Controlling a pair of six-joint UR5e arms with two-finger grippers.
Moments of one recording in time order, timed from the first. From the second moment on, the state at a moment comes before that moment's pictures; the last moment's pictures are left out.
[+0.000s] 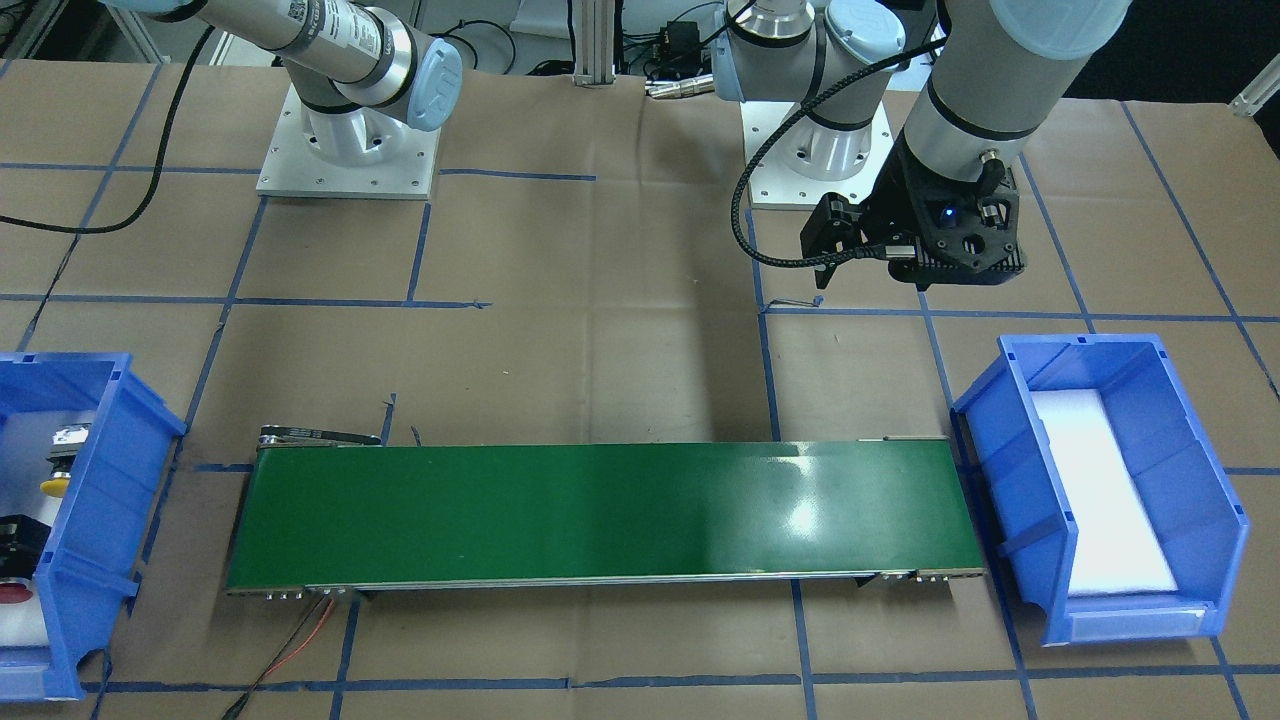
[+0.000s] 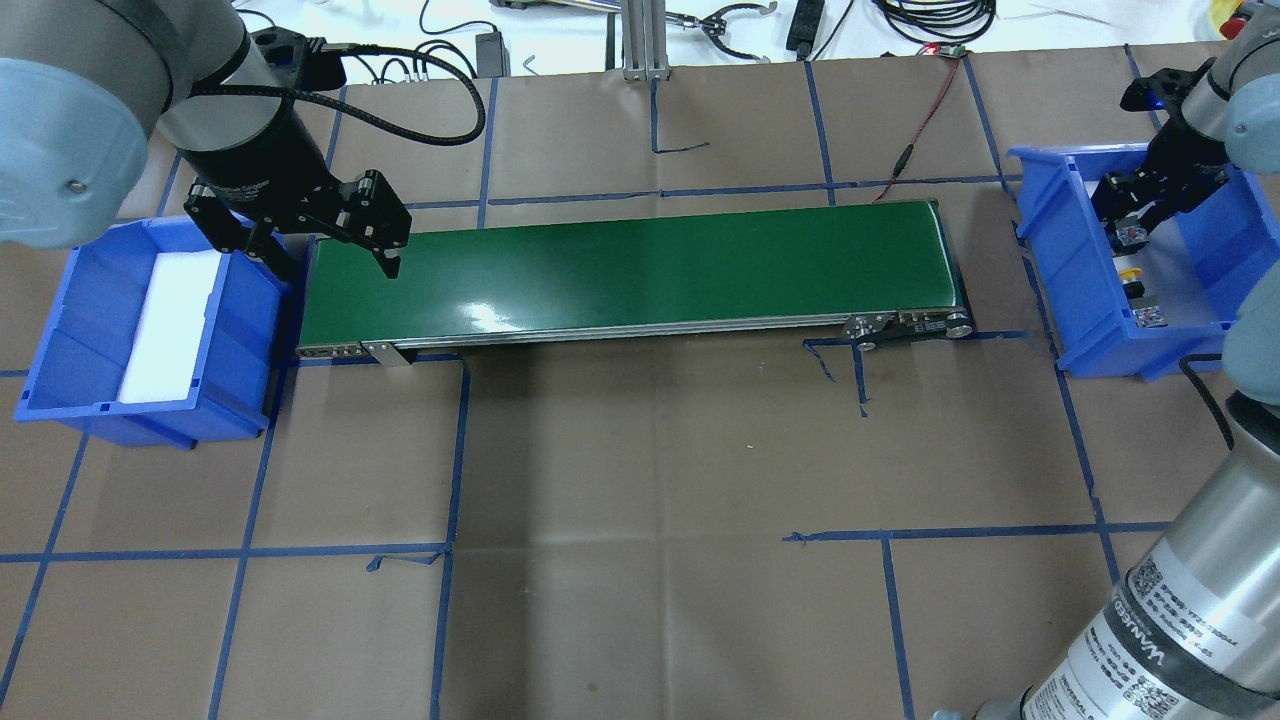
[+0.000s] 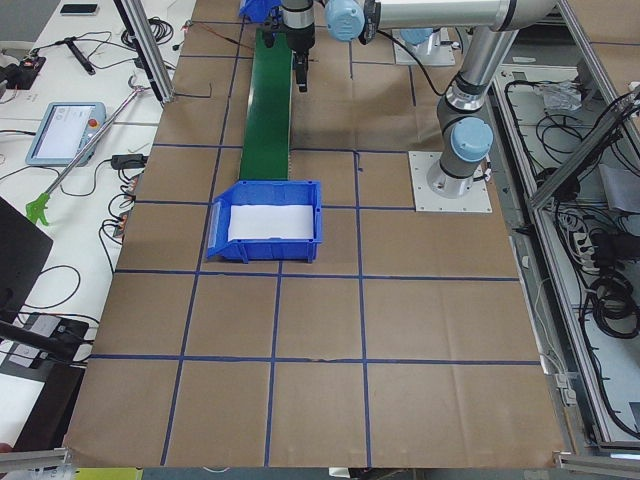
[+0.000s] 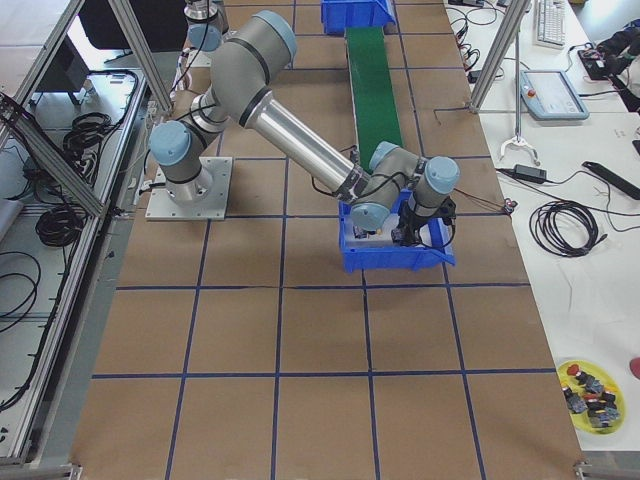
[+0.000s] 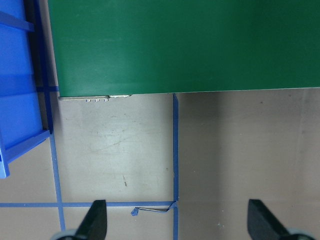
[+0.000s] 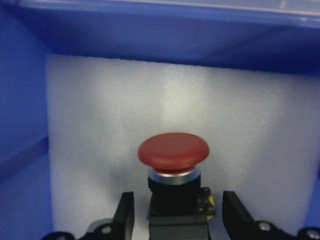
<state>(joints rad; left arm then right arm) -1.55 -1.60 -1.60 -1.58 1.58 0.04 1.08 -0.90 1.35 -1.94 -1.56 -0.60</state>
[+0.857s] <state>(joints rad) -1.55 -1.60 -1.60 -1.58 1.58 0.04 1.11 -1.13 1.33 -1.81 -1.48 -0.59</state>
